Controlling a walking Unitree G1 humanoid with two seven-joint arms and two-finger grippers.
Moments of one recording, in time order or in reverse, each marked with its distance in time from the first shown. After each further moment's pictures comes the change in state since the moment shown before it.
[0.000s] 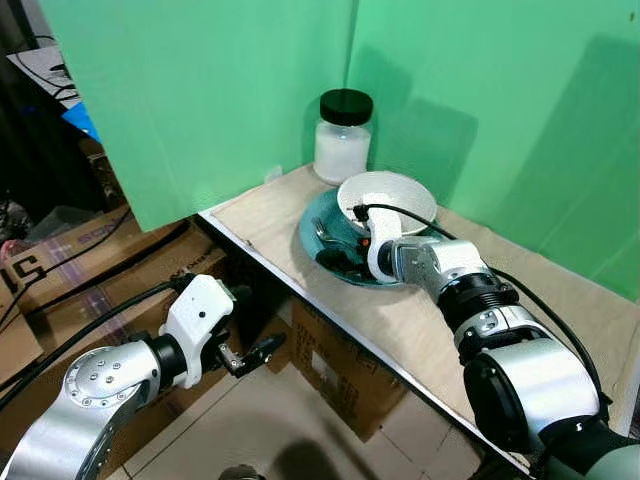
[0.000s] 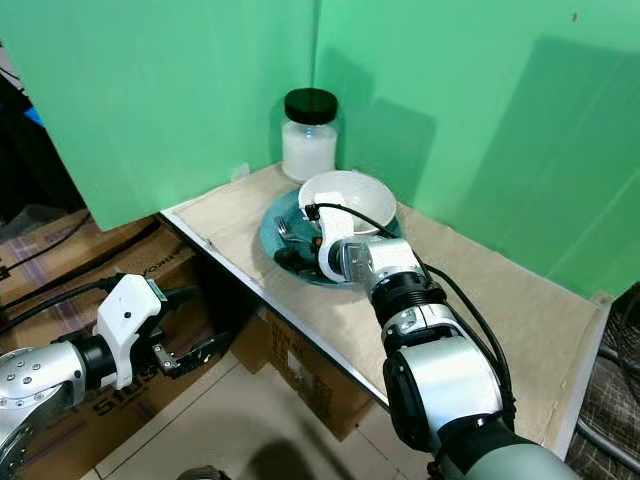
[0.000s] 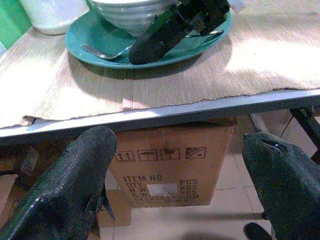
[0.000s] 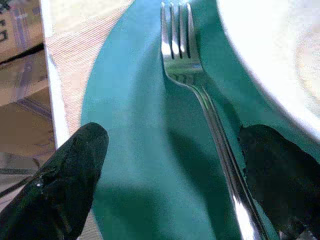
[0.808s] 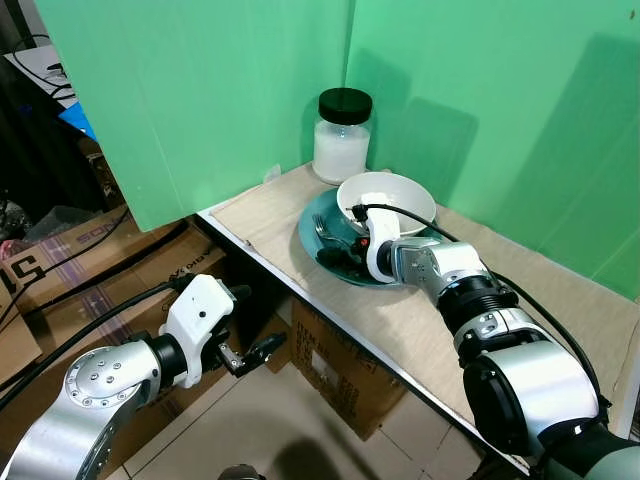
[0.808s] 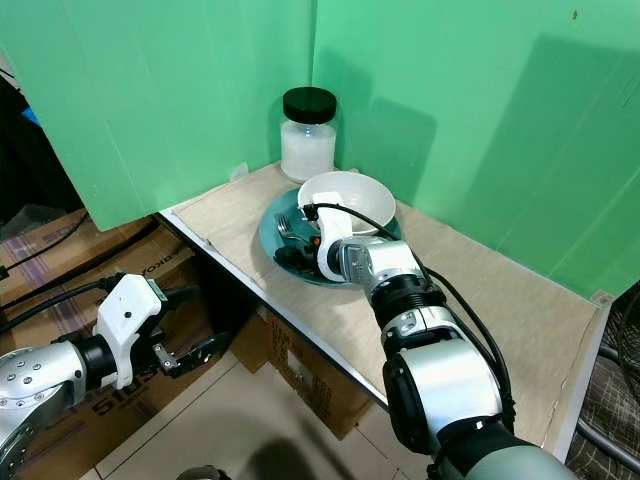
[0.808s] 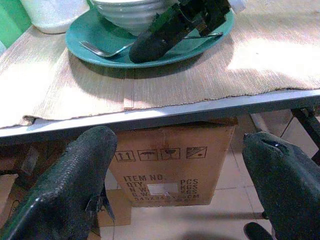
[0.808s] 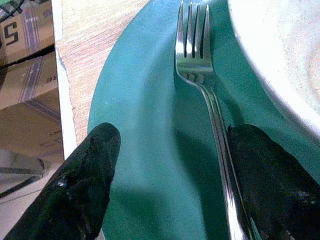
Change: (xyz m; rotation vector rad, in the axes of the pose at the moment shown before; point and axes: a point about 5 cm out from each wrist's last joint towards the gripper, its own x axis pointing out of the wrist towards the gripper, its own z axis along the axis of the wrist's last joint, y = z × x) left arm 0.000 0.000 0.000 0.001 0.000 0.001; right arm 0.001 0.001 0.000 -0.011 -0.028 0.029
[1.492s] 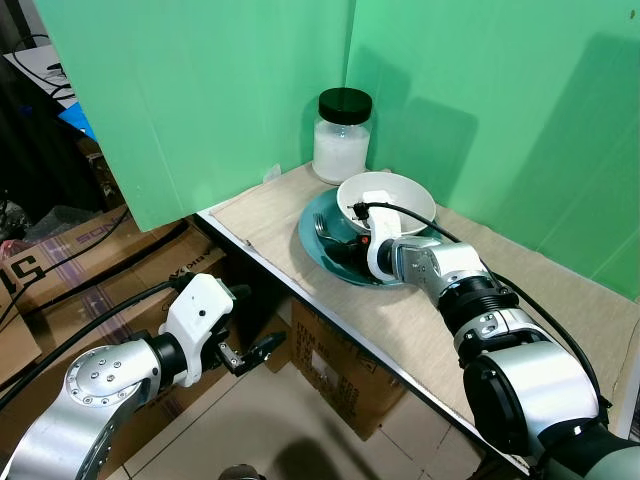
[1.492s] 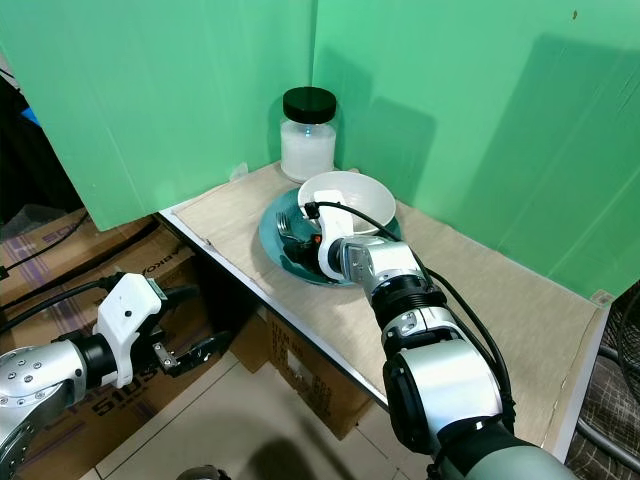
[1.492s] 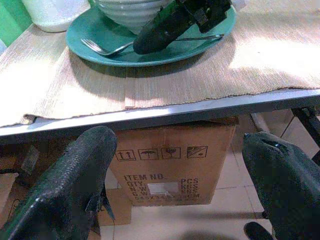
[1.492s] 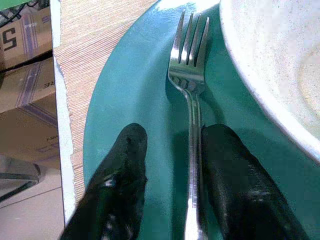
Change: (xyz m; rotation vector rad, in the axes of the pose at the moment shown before) left arm 0.001 0.001 -0.001 -0.002 0.003 0.002; right arm 0.000 -0.001 0.001 -0.014 -0.019 -0.005
